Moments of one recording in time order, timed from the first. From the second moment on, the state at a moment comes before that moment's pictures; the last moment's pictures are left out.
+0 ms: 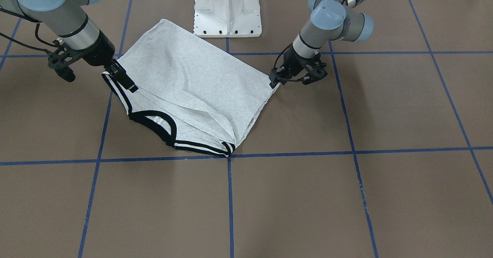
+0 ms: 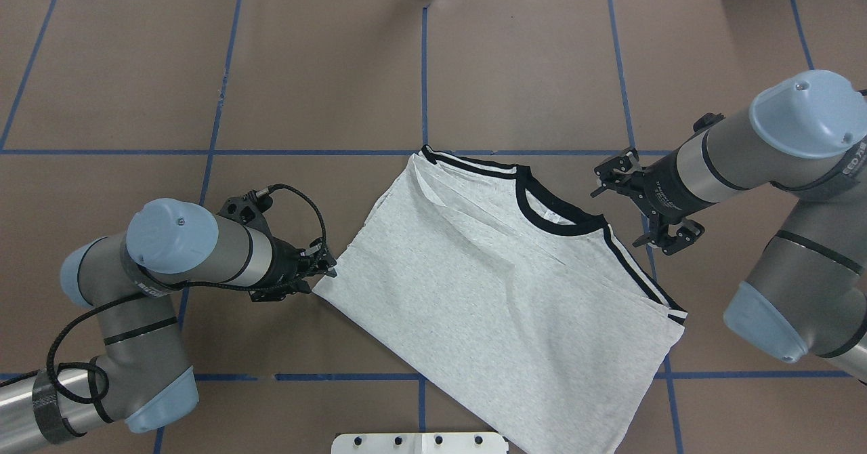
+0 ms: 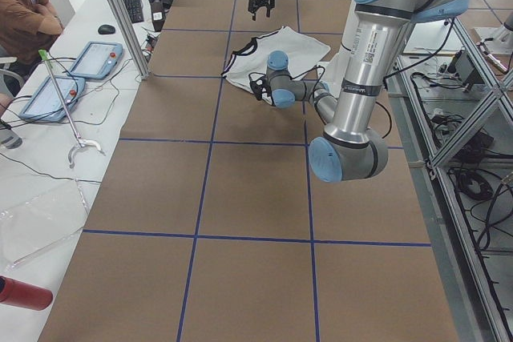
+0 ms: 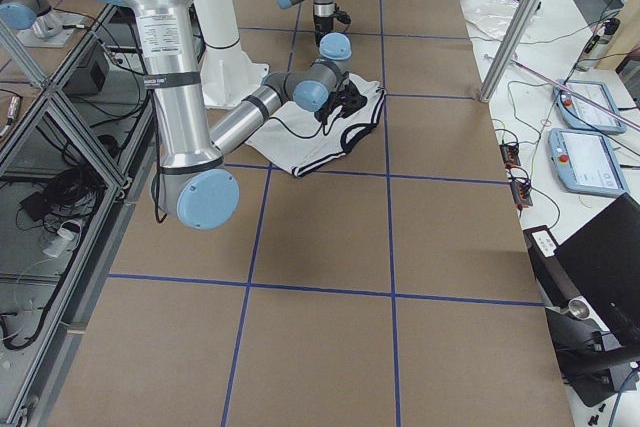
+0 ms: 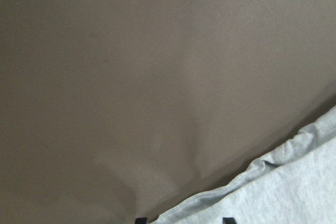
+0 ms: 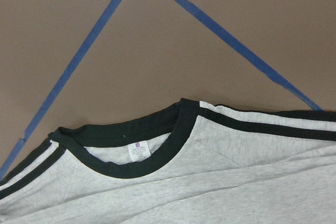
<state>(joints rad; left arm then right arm) -0.45 -1.89 -1.75 -2.15 -1.90 -1.84 0.74 -1.39 2.01 -1.33 2.12 2.00</state>
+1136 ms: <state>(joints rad) -0.43 -1.89 -1.74 -2.15 -1.90 -1.84 0.74 -1.39 2.01 -1.34 2.12 2.00</state>
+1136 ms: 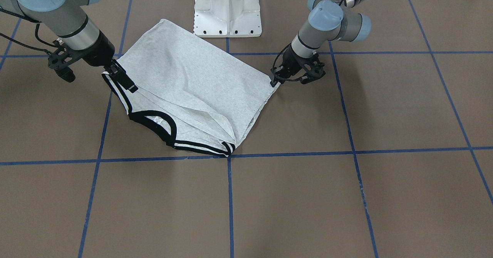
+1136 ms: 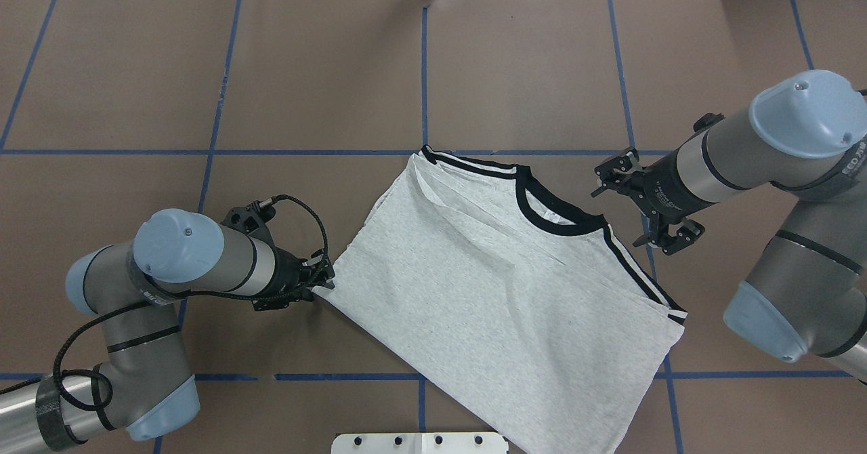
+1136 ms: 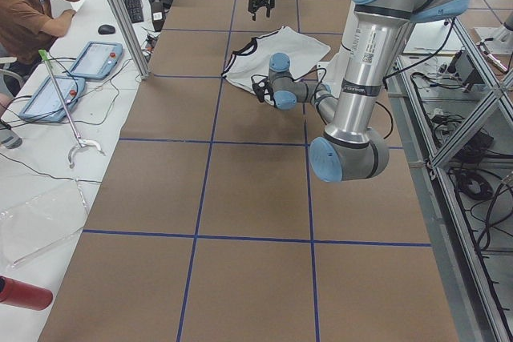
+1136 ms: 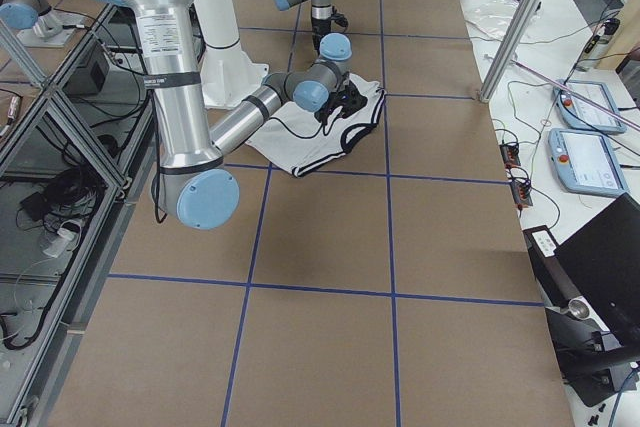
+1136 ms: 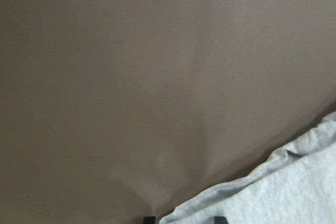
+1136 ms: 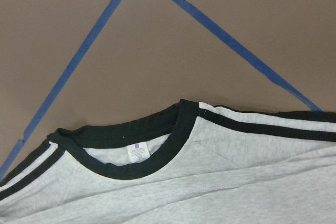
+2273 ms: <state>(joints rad) -0.70 -2.15 -1.45 -2.11 -1.91 -1.57 0.74 -1.38 2.01 -1.34 2.11 2.00</state>
